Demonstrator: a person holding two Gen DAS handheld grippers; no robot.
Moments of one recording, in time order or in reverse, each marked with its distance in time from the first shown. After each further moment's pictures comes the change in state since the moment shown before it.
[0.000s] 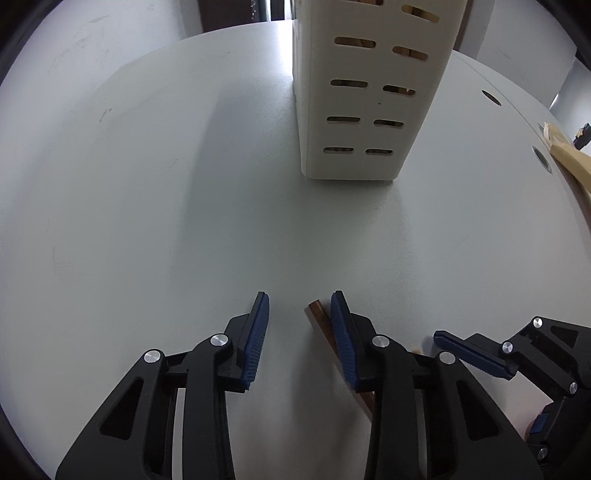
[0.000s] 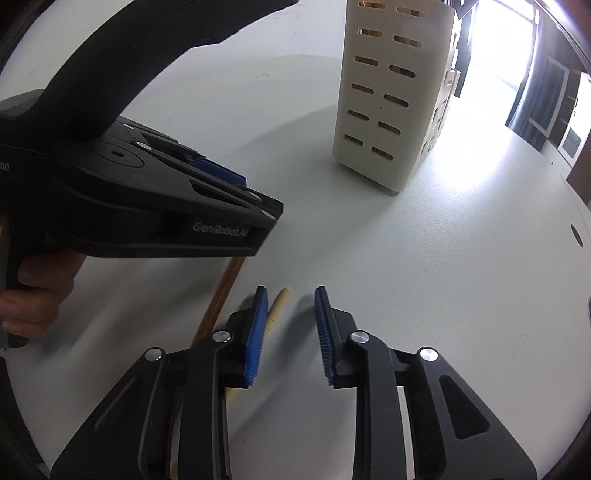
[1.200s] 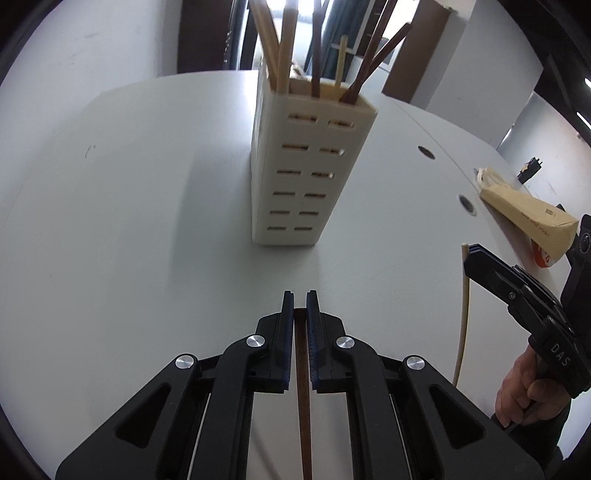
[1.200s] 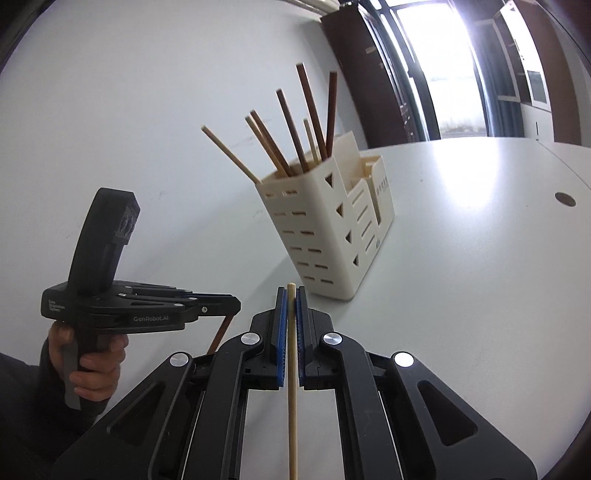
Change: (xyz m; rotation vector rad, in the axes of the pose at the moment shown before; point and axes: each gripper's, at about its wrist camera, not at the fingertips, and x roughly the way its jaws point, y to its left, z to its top) left arm -0.090 -0.001 0.005 0.000 -0.185 -0.218; right arm -0.113 -0.103 -0.002 0.335 -0.443 0.218
